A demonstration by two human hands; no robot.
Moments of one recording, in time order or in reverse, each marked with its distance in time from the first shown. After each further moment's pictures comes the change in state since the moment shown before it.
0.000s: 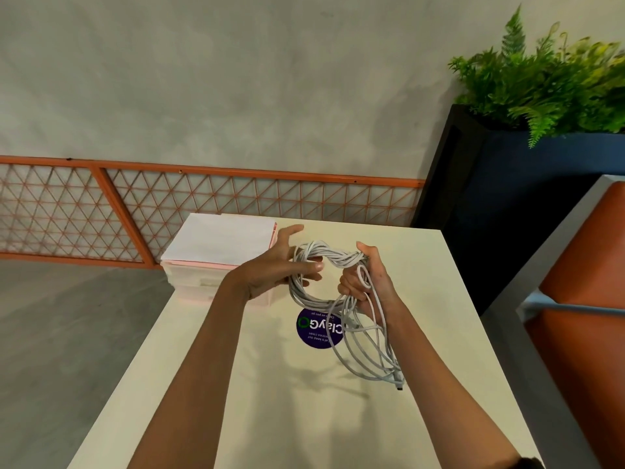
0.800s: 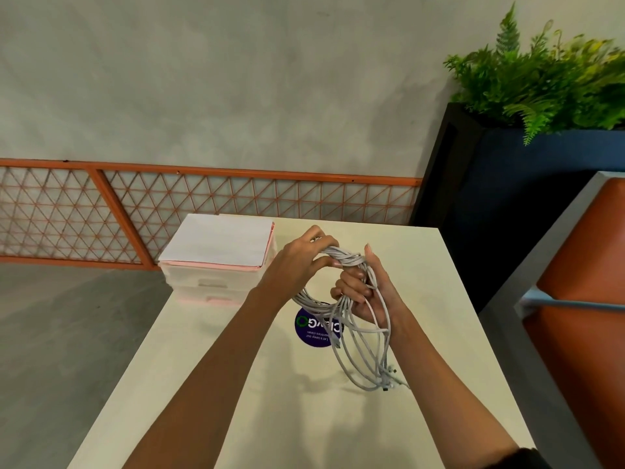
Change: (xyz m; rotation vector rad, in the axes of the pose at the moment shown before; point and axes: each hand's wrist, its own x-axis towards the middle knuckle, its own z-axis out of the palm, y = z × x) left_hand 0.034 -0.019 0.028 0.987 0.371 0.577; right_hand -0.006 0.009 -0.022 0.235 -0.225 0.123
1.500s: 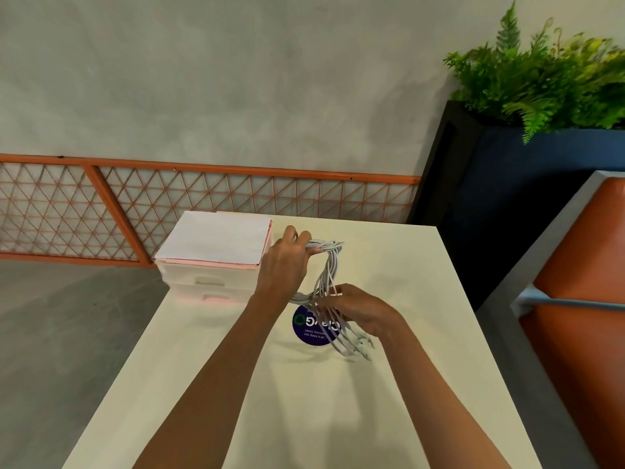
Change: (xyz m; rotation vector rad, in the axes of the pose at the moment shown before) left_hand -0.008 -0.008 0.009 0.336 0.140 -0.201; right_hand 0.004 0.017 0.012 -0.992 0.428 0.321
